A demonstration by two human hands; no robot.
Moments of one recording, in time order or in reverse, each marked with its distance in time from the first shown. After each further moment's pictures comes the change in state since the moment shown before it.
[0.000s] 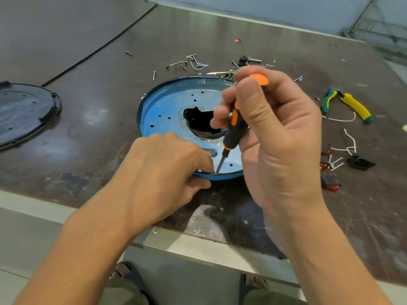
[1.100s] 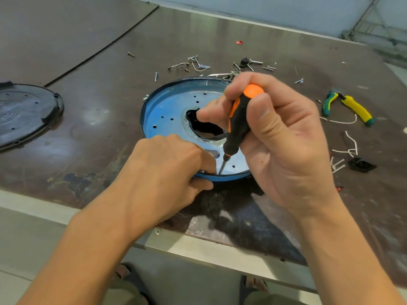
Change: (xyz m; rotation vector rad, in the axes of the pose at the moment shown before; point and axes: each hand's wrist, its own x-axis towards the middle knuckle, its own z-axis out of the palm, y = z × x) left_hand 0.001 -0.001 0.002 -0.014 -0.020 -0.014; right_hand 0.005 -0.006 -0.011 -0.055 -0.344 0.023
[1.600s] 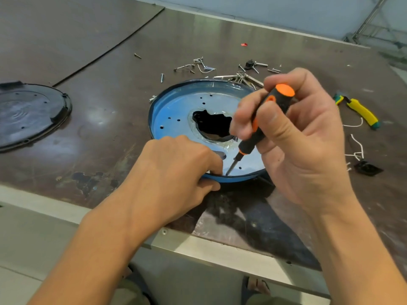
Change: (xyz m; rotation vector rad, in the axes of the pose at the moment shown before) left_hand -0.002 0.001 -0.001 -0.001 0.023 0.004; right_hand -0.001 0.000 -0.006 0.006 0.077 -0.010
